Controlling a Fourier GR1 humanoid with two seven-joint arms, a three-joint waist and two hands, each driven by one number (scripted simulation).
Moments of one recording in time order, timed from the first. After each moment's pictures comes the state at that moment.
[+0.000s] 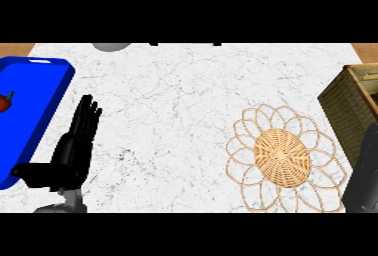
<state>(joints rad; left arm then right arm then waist) -0.02 0.06 -0.03 -1.68 0.02 0.13 0.02 -0.62 -0.05 -0.65 -1.59 1.85 -0.23 1.07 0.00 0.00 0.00</state>
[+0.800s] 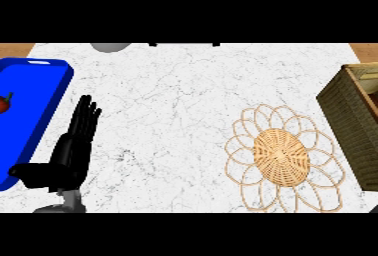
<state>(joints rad) -0.01 0.06 -0.02 -1.69 0.02 0.12 0.03 -0.53 0.00 -0.51 -2.10 2.08 -0.09 1.12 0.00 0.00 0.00</state>
